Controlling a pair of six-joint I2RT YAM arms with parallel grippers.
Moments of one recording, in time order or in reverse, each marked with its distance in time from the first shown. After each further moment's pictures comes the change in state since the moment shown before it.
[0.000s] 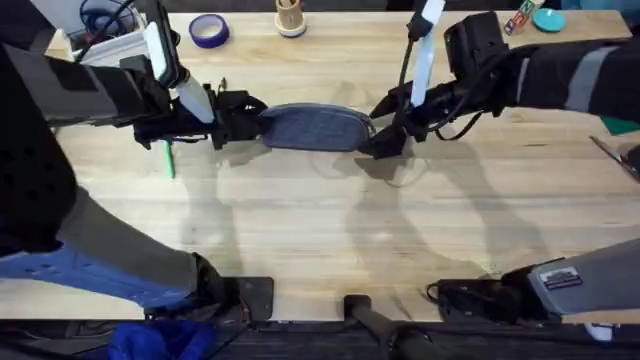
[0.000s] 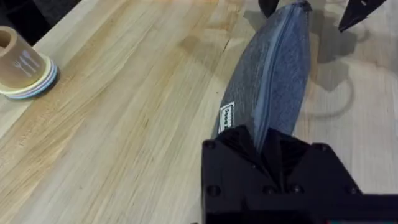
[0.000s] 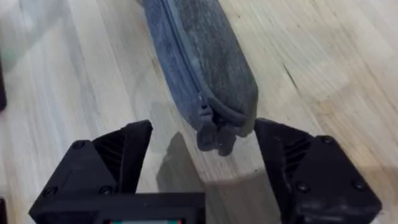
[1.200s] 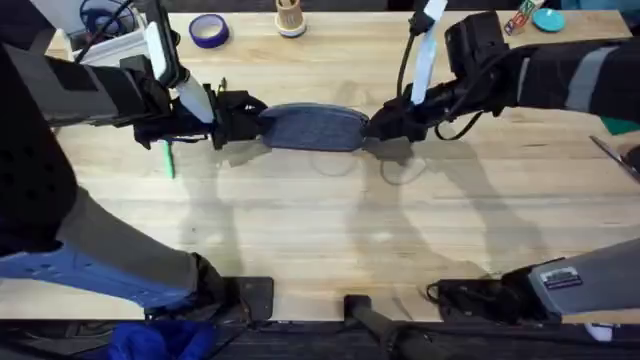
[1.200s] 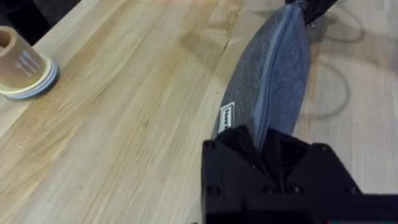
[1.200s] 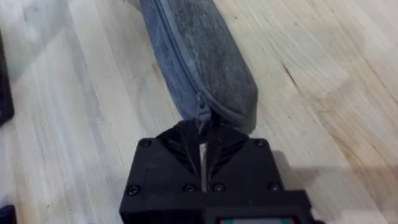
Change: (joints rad) left arm 0.000 0.000 0.001 0.000 -0.001 0.000; right arm 0.000 0.000 0.000 0.009 -0.007 0.034
